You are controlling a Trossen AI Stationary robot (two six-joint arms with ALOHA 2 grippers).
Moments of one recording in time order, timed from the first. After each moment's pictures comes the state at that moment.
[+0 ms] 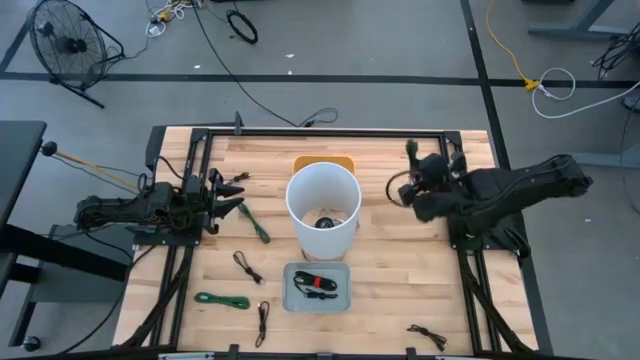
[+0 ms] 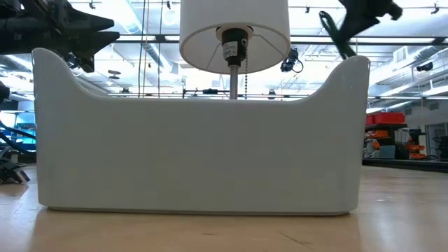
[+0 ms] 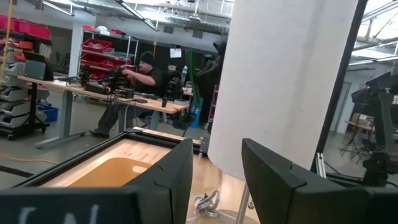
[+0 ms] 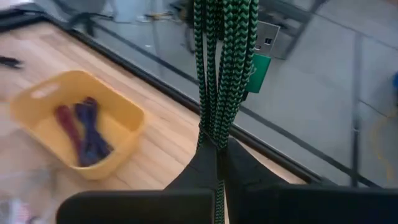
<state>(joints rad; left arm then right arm) -0.03 0.01 0.07 0.17 -0.19 -0.17 0.24 1.10 1.15 -1.25 1.03 0.93</state>
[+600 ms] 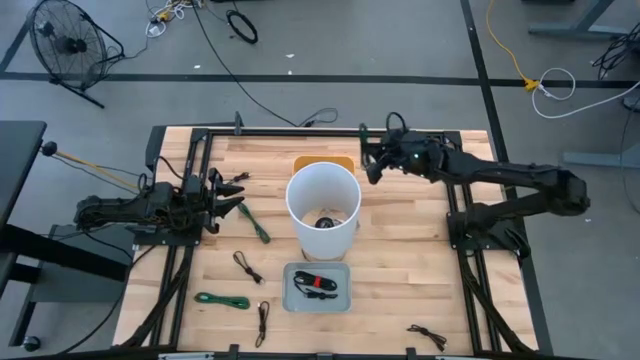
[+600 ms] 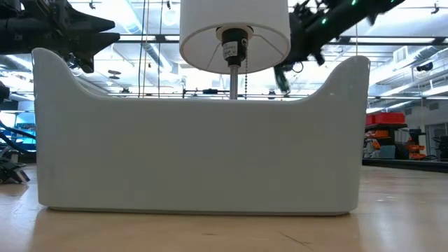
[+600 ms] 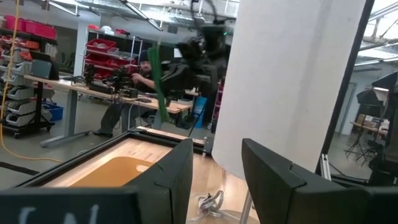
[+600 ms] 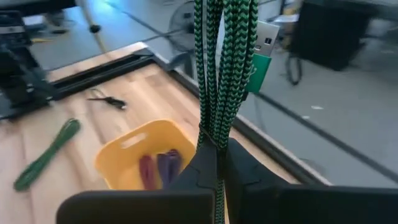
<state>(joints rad) -0.03 0.01 0.07 0.17 -0.21 -0.17 -0.30 1.17 0.87 -0.10 0.27 0.16</state>
